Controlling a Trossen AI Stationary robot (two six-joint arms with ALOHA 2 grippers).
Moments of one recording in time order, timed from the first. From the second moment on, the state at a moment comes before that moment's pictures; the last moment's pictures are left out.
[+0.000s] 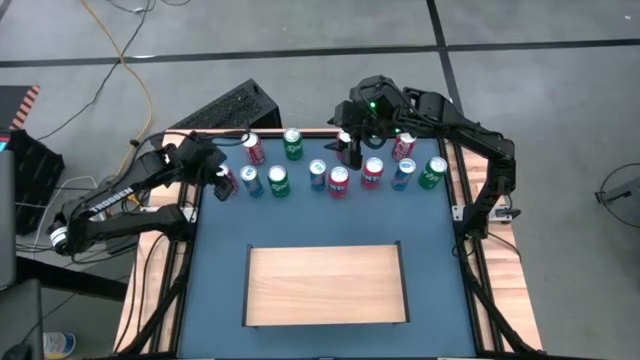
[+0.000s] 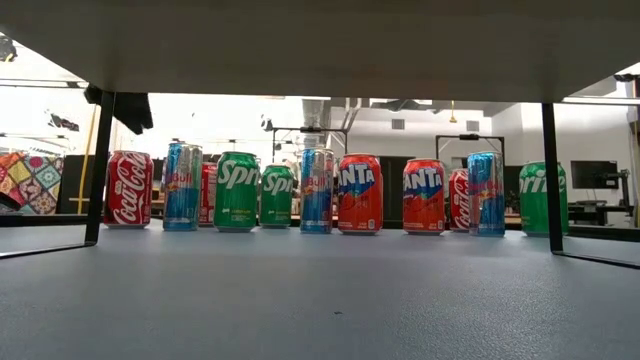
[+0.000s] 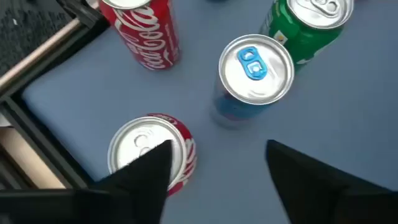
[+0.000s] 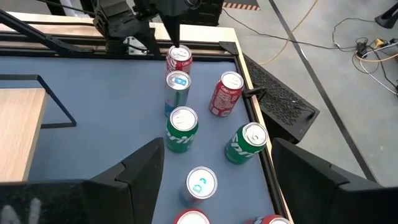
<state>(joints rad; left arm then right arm) 0.65 0.79 0.80 -0.91 -0.08 -0.12 -0.26 1.74 2.16 -1.01 0.02 -0.22</state>
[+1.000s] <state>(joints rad) 0.65 1.02 0.80 -0.98 -0.25 -0.10 -0.28 1.74 2.16 -1.04 0.02 -0.22</state>
